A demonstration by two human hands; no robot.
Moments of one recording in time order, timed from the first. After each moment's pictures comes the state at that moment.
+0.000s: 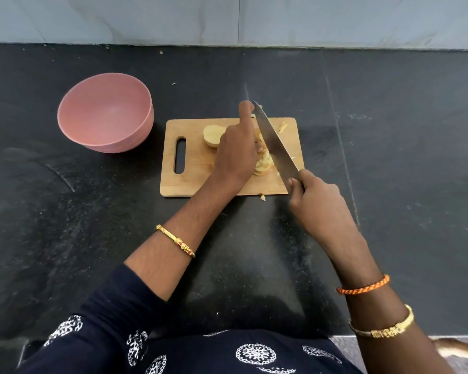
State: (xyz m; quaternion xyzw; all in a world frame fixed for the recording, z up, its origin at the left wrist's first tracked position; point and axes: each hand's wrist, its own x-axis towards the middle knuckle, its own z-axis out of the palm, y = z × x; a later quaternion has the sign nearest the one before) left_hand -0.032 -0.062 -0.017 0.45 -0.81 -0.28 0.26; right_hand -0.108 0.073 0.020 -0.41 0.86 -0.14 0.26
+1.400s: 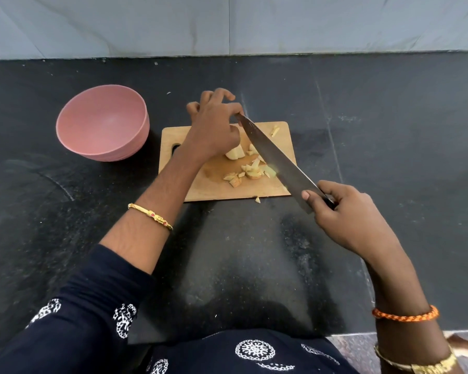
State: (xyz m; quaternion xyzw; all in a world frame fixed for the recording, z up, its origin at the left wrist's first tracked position) left_hand -0.017 -0.110 0.009 0.43 -0.88 -0.15 0.12; right_hand -0.138 0.112 0.039 -0.44 0.83 -0.21 0.27
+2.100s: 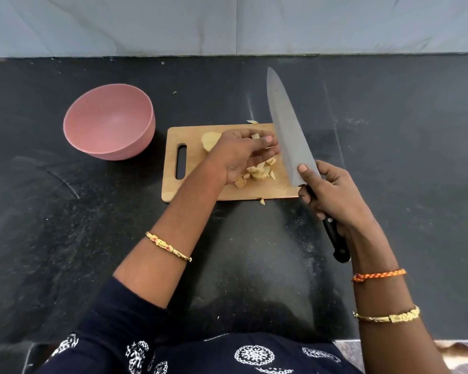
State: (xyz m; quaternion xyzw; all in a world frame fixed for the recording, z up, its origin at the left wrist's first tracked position) left_hand -0.028 -0.062 0.019 0.43 -0.40 -0.78 0.22; right_hand -0.147 0.072 0.011 -0.32 0.73 -0.44 0.42
